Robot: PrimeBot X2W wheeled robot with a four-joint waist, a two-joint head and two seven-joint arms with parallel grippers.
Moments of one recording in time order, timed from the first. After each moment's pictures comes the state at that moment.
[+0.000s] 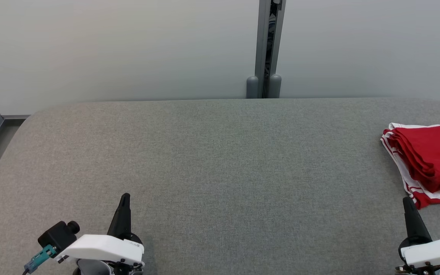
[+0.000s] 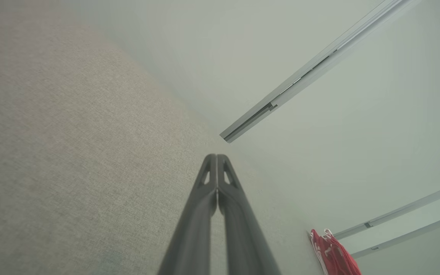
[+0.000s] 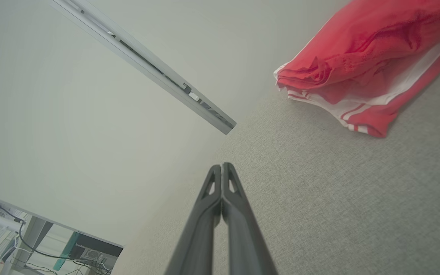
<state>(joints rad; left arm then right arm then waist) -0.07 0.05 -0.16 0.31 -0.97 -0.01 -0.13 0.00 -0.08 -0.08 0.23 0.96 0.13 -0.04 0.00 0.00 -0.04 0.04</state>
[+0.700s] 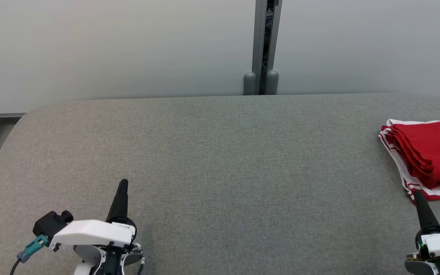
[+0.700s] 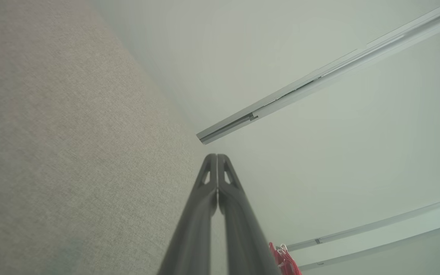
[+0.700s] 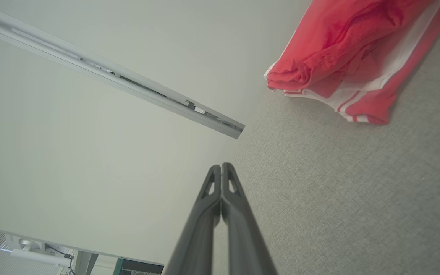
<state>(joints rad) -0.14 0.05 -0.14 0.34 -1.20 -0.05 -0.09 -0.05 -0.08 -0.15 0.25 1.19 0.13 0.03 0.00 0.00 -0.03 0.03</state>
